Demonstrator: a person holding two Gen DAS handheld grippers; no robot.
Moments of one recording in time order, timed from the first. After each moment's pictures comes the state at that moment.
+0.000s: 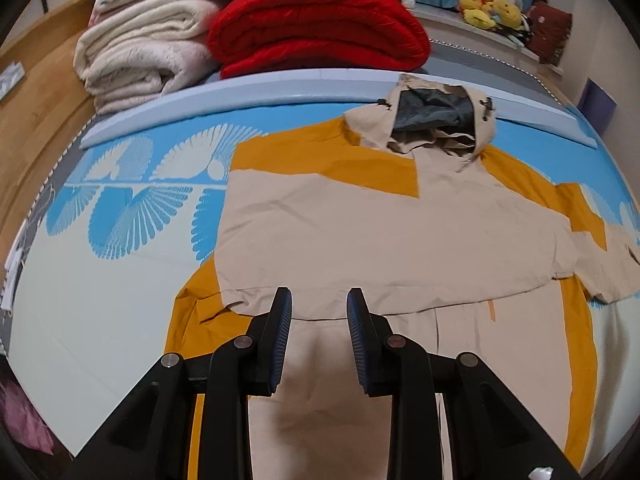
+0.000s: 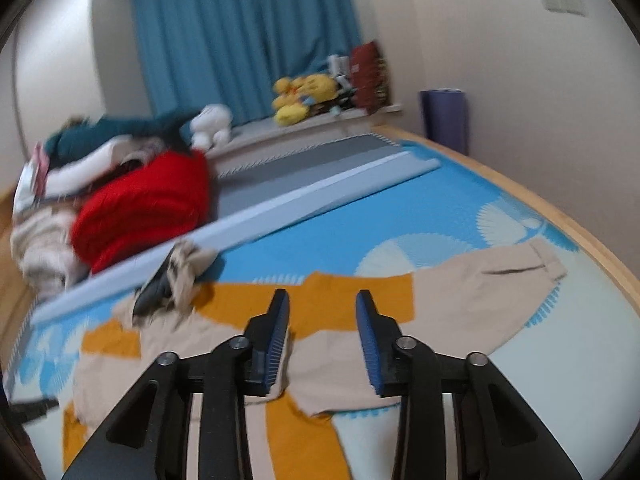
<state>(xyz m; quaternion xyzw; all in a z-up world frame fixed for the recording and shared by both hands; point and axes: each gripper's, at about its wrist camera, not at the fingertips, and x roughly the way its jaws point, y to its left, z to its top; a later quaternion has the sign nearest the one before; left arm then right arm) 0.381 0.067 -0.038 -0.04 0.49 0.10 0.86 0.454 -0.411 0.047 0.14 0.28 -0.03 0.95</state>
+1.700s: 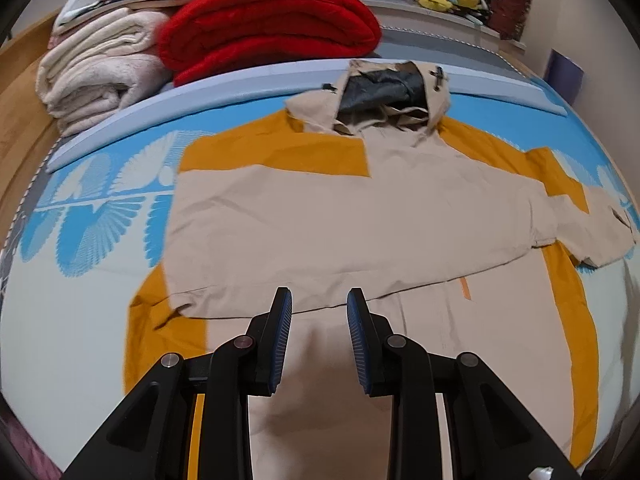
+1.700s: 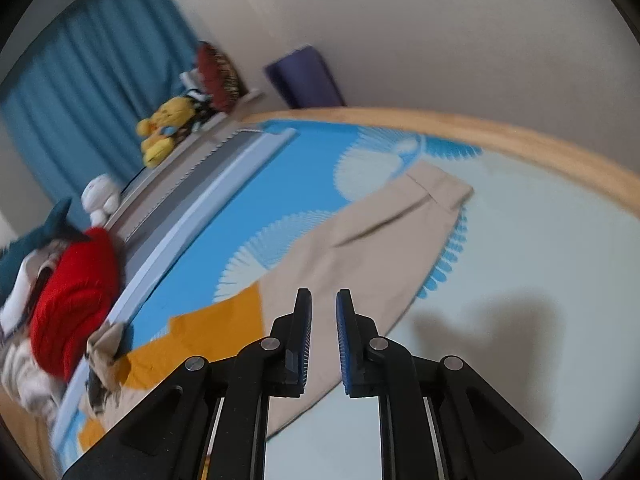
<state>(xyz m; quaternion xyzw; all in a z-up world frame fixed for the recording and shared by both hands) 0.390 0.032 -0.068 -0.01 0.50 0.04 0.87 0.471 -0.609 -0.062 0.32 0.32 -0.16 0.88</state>
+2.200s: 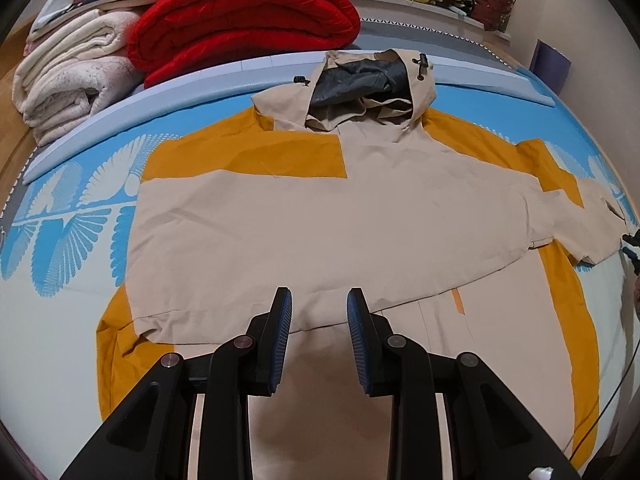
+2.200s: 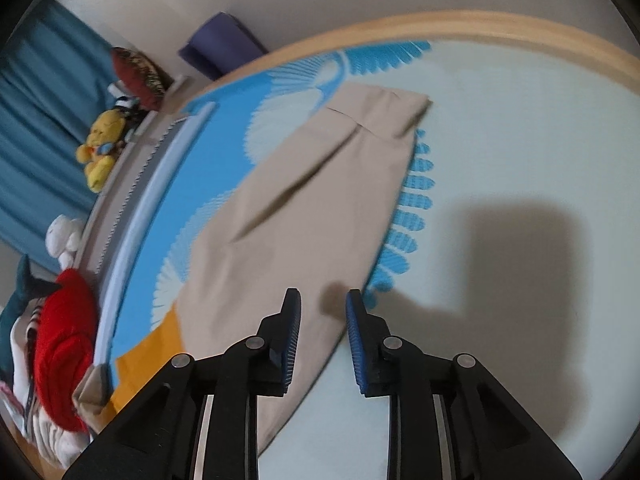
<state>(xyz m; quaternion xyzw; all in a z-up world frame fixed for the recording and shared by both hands) 0.418 0.025 -0.087 -0.01 0.50 0.01 0.86 0.516 -0.686 -0.174 0.41 0.36 -0.20 0.81</state>
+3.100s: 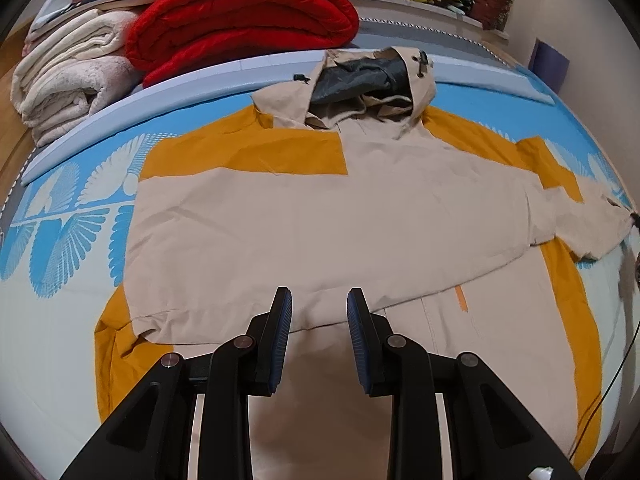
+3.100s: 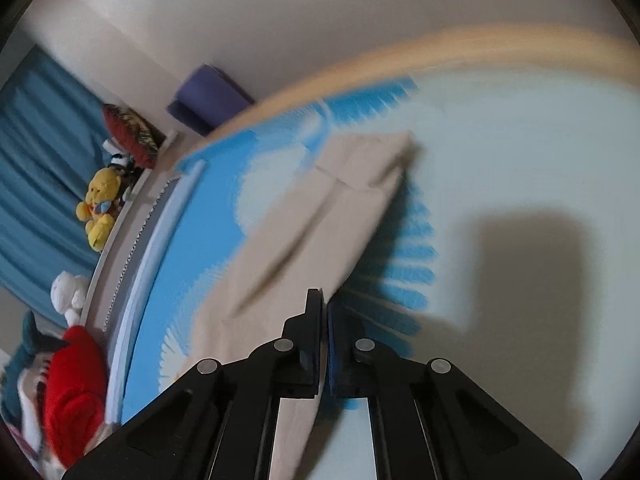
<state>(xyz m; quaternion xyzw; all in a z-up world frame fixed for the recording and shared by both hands) 0.416 0.030 -0.088 -0.02 0.50 0.00 0.87 0.533 -0.687 -0.133 0.39 0.26 -0.23 0.85</state>
